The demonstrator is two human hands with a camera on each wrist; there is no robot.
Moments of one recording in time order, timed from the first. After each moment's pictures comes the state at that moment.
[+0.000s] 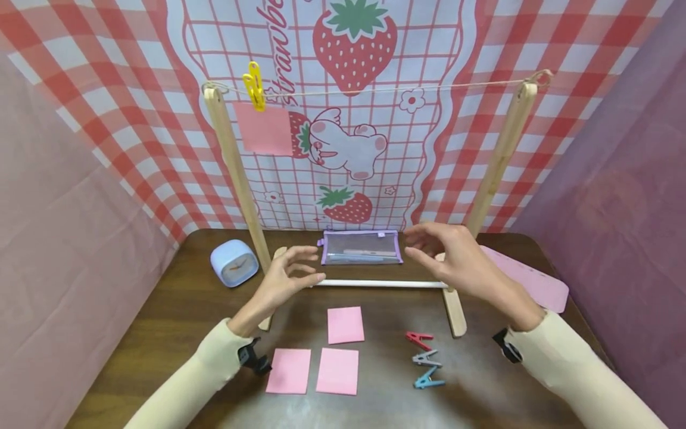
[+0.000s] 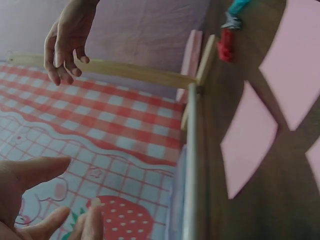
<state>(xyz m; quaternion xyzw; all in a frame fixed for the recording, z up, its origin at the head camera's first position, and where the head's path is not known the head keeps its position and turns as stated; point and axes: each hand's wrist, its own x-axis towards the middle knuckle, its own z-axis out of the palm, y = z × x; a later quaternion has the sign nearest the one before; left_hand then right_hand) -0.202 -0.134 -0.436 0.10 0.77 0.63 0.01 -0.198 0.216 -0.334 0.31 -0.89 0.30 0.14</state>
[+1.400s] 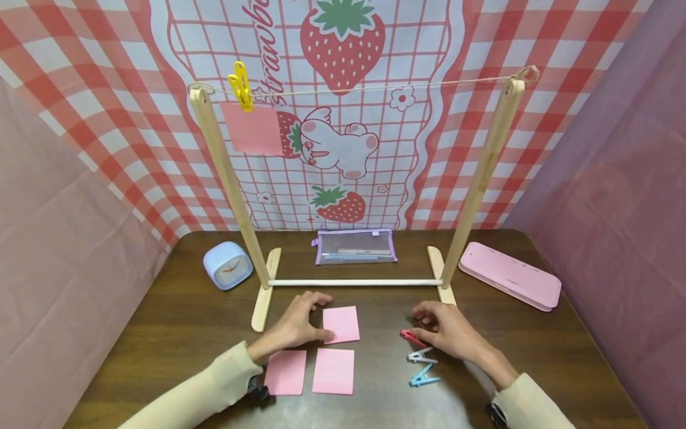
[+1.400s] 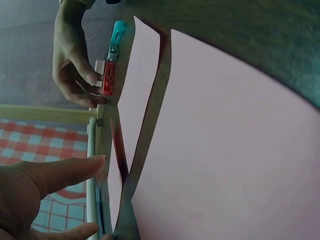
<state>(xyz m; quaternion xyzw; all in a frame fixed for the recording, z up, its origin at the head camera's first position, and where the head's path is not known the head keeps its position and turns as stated) -0.170 -0.108 -0.499 0.17 0.91 0.38 0.08 -0.159 0.252 -0.497 0.27 -0.90 0.34 0.01</state>
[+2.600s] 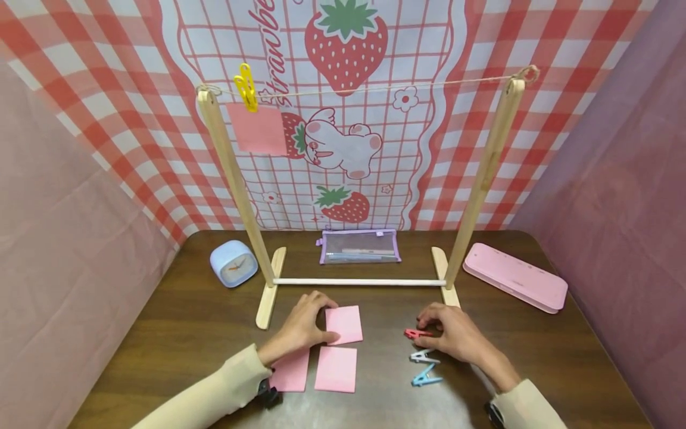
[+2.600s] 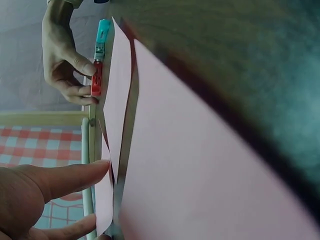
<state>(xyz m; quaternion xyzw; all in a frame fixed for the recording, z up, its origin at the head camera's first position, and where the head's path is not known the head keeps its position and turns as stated) -0.163 -0.098 -0.505 0.18 0.93 0.31 0.02 -0.159 0.257 -0.501 0.30 -0.91 0.28 0.05</state>
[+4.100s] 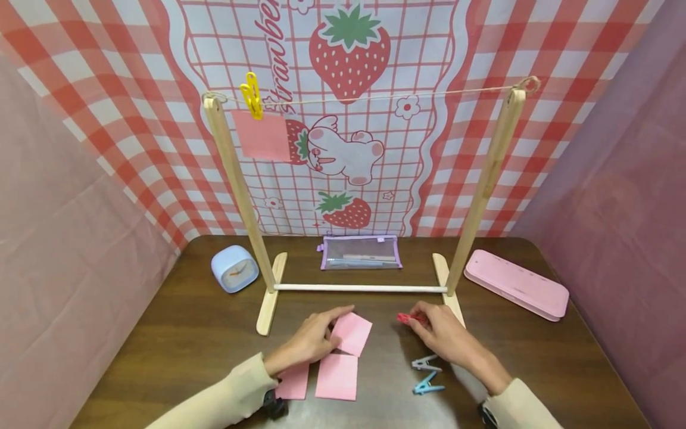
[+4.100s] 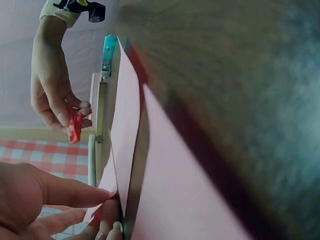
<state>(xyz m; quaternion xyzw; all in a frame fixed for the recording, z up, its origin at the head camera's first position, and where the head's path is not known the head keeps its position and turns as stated) -0.153 -0.082 -0.499 0.20 0.91 0.35 0.08 -0.161 0.226 -0.484 0.25 -0.92 0.31 0.05</state>
